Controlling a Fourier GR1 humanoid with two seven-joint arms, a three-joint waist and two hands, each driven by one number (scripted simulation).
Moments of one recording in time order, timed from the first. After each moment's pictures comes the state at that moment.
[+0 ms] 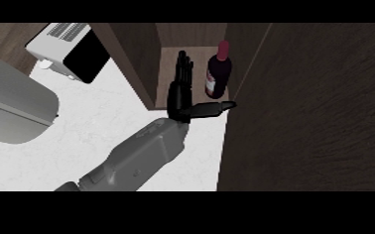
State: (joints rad) left arm -0.85 0.01 -0.92 -0.65 1.44 0.51 -0.93; right arm -0.06 -0.03 0.09 -2.33 -0.15 0.16 0.45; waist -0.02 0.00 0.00
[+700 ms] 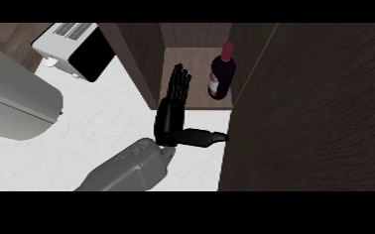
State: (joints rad) left arm -0.63 0.15 -0.91 -1.05 1.19 0.54 -0.85; right arm -0.06 -0.03 0.10 -2.37 -0.12 0.13 0.49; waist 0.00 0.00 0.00
